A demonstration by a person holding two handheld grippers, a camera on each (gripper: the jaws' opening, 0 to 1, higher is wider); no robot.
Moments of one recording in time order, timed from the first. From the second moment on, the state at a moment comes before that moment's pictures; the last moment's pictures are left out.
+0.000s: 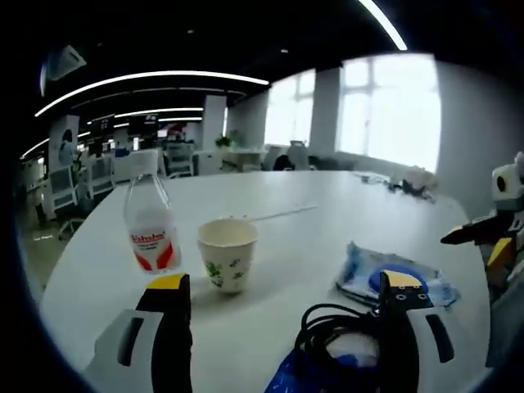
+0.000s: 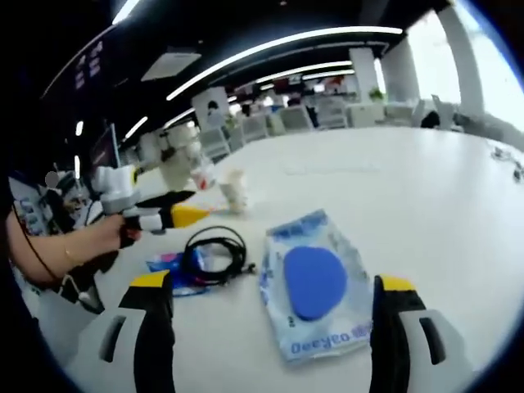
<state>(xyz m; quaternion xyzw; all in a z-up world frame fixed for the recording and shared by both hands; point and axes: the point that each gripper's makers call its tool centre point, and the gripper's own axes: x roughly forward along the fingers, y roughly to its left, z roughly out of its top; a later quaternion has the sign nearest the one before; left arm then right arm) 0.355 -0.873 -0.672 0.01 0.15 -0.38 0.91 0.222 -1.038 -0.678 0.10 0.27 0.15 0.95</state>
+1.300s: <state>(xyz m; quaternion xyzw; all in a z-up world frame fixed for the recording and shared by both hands) 0.358 -0.979 -0.716 0.07 0.19 -0.50 0.84 0.178 -1.083 -0.742 0.18 0.37 -0.03 0.91</state>
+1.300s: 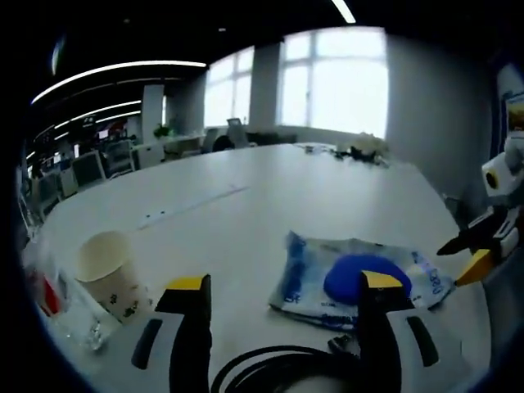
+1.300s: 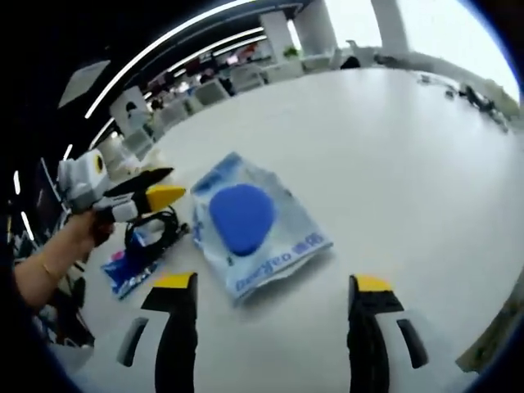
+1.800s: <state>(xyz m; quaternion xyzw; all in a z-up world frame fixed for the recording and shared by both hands) 0.365 -0.993 -0.743 0.09 0.25 -0.51 0.82 0.181 -1.070 -0.754 0.24 0.38 -0.03 0.89</state>
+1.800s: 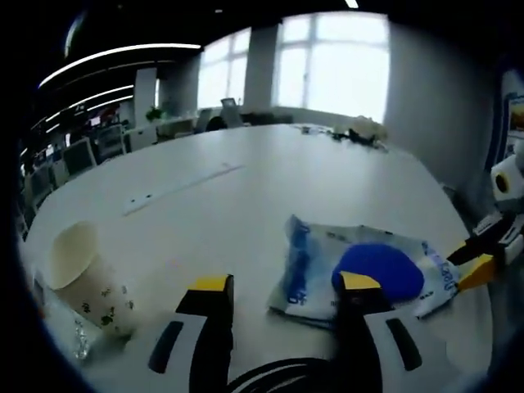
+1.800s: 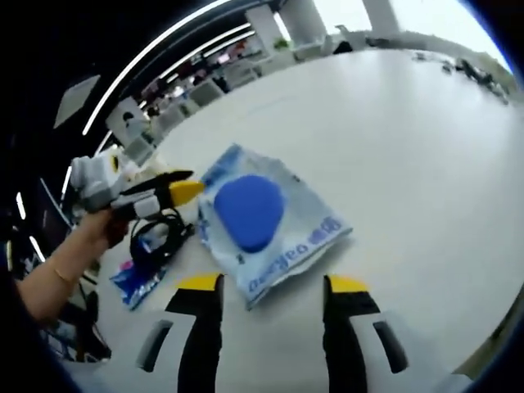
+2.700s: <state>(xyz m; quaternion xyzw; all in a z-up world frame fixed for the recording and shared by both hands) 0.358 -0.991 -0.766 0.12 0.30 -0.51 0.80 0.185 -1.053 -0.756 0.21 0.39 0.01 0.90</state>
